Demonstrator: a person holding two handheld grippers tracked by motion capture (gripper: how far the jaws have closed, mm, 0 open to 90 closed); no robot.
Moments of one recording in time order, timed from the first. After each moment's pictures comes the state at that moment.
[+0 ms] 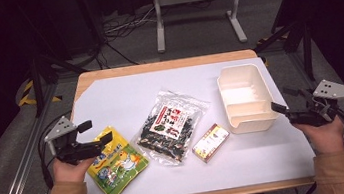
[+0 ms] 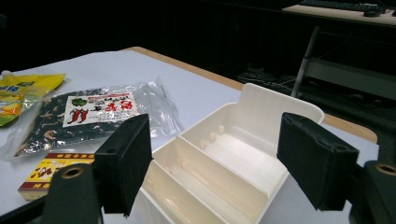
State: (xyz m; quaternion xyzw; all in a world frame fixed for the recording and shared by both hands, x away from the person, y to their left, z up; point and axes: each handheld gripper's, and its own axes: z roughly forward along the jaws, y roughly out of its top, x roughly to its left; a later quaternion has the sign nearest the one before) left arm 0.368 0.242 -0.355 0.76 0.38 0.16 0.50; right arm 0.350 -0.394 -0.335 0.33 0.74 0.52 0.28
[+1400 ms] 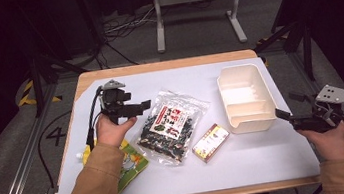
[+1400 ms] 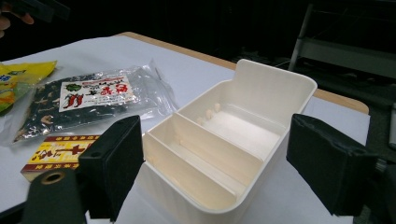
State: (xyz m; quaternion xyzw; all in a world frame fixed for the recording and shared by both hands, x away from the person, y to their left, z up) left arm 0.469 0.136 -0.347 0.79 0.41 0.10 0.45; right arm 0.338 -0.401 -0.342 0.36 0.74 0.50 0.27
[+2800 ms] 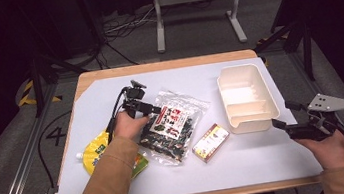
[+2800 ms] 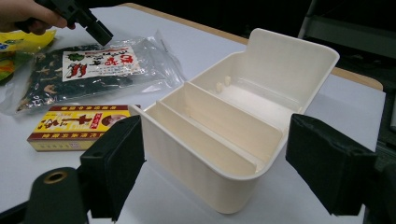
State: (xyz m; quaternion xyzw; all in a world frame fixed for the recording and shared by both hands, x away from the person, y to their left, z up) left arm 0.531 0.101 -0.416 0.83 0.47 -0.02 0.31; right arm 0.328 -0.389 -0.355 0.36 0.77 0.46 0.25
